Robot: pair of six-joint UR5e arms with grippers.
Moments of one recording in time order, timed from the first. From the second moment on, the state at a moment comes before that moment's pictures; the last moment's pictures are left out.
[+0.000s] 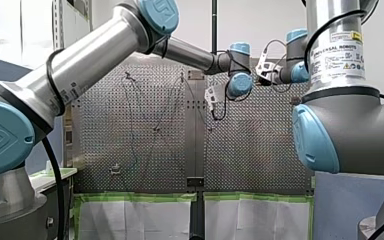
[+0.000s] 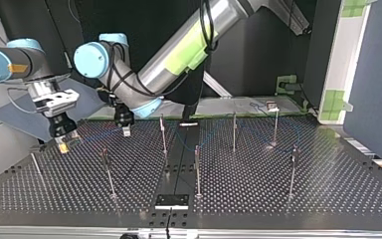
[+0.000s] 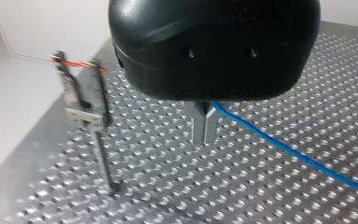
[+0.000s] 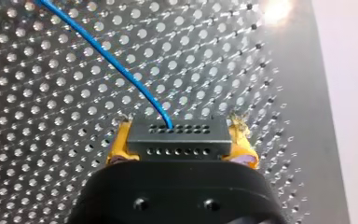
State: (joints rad) left arm -0.84 -2.37 -0.85 -3.05 -2.39 -1.81; right arm 1.69 -1.35 1.62 -0.37 1.04 1.94
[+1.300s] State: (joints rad) left arm -0.76 -2.36 -0.77 -3.01 -2.34 -1.78; right arm 1.68 -1.38 1.56 -0.36 1.00 1.94
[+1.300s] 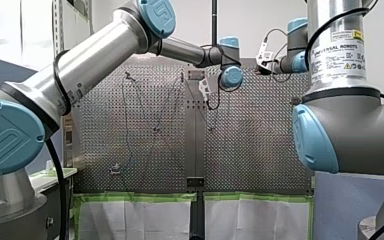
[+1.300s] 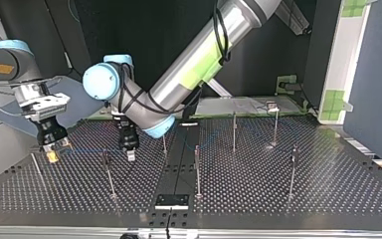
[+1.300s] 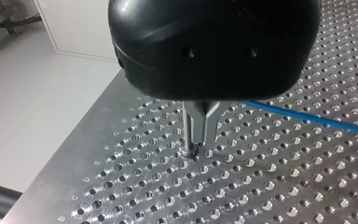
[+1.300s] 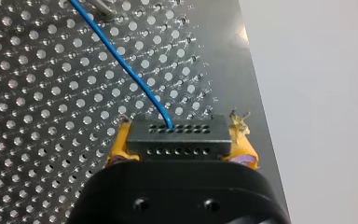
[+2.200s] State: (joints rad) left arm -0.67 -2.37 -0.76 -2.98 -2.18 -1.76; right arm 1.64 -1.32 1.53 -0.39 0.99 1.95
